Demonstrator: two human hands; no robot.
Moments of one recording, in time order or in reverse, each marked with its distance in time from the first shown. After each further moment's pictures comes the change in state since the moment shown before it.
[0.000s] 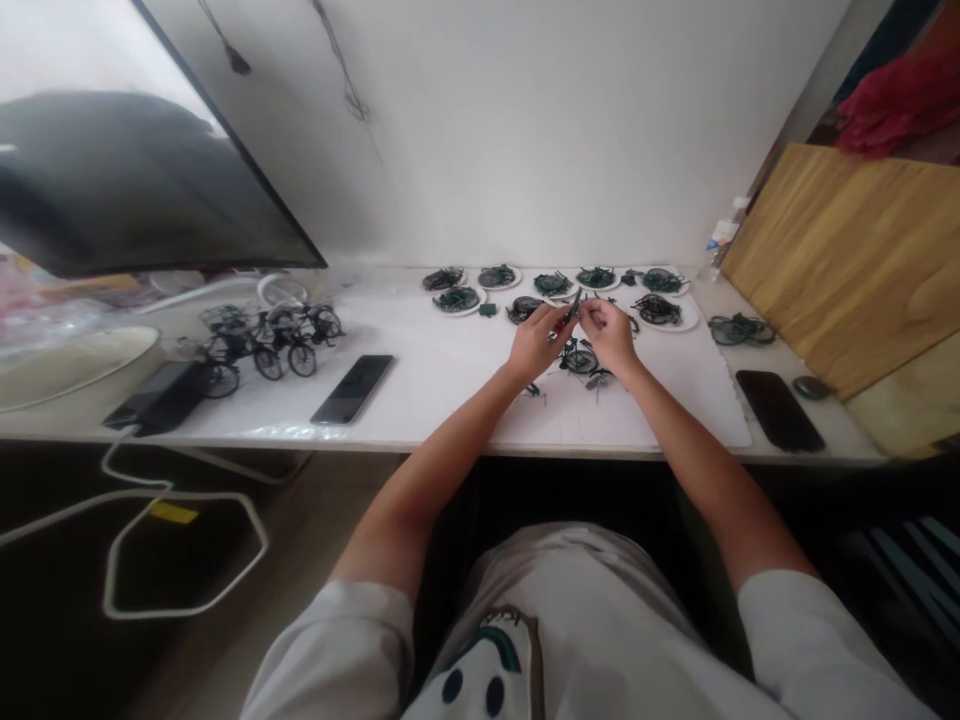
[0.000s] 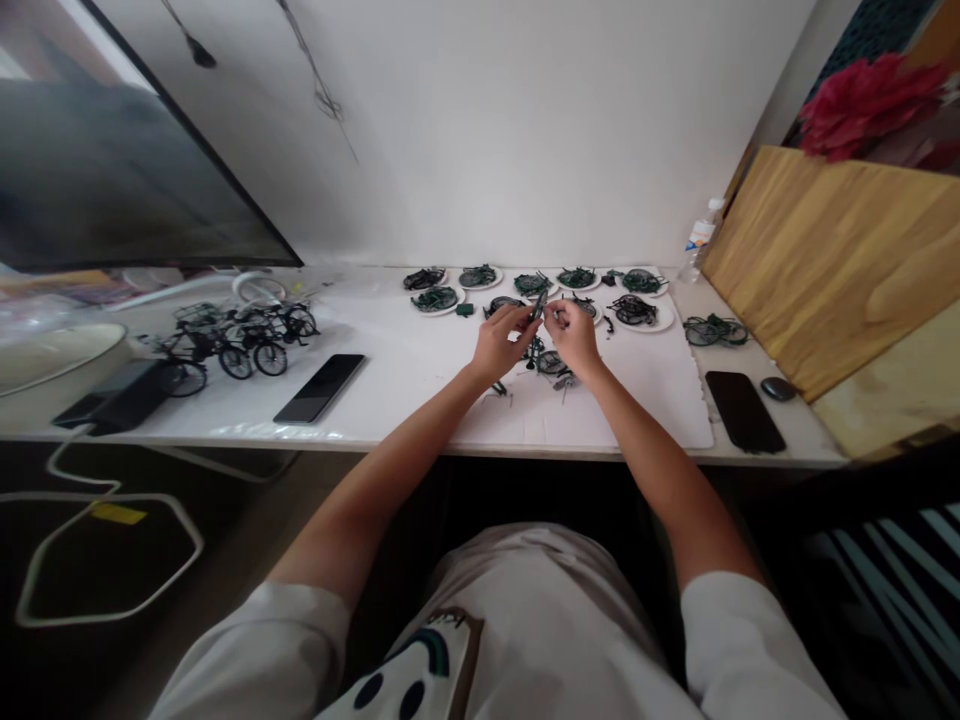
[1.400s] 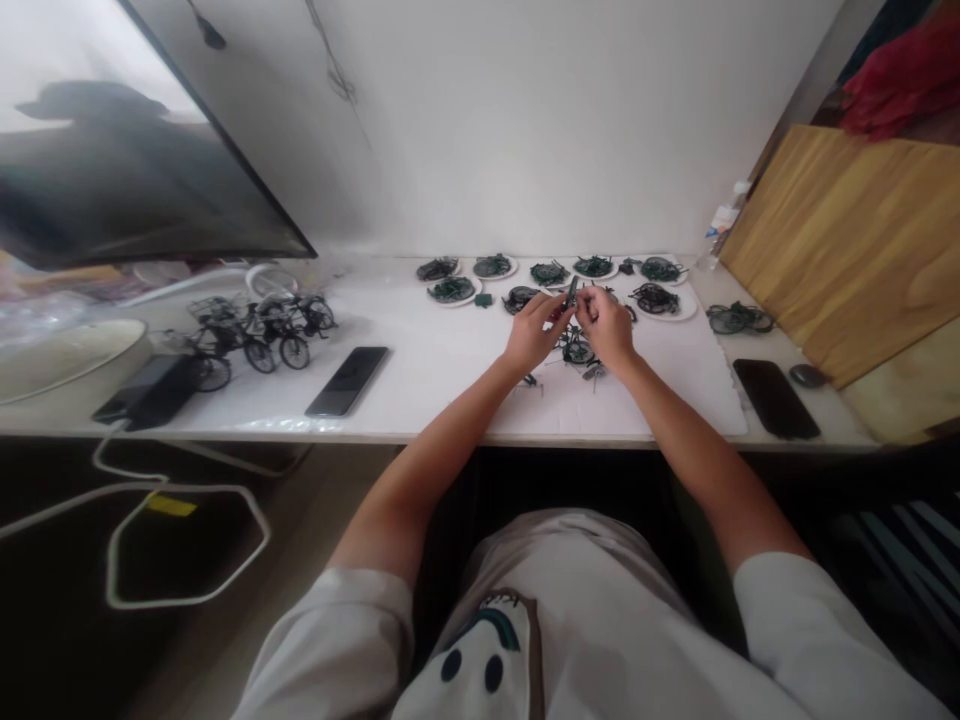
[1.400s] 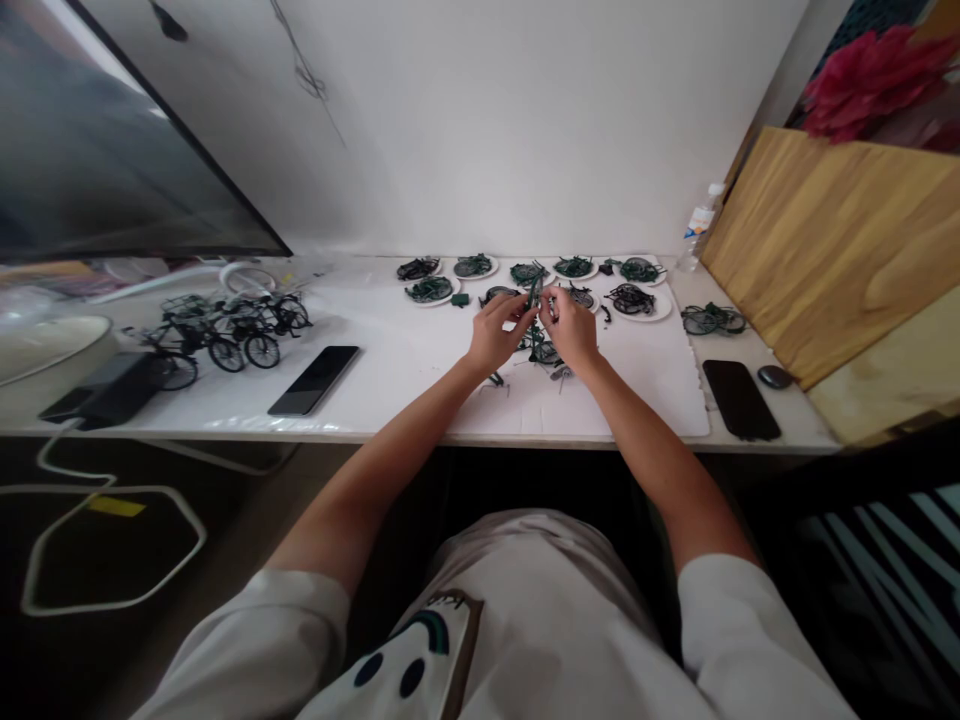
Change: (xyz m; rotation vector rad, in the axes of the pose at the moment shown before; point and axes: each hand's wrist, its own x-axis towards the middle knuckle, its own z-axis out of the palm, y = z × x) left_hand 0.003 0.006 -0.001 -0.036 0.027 -0.053; right_hand -0.004 -0.005 -0.002 -0.376 0.049 -0.147
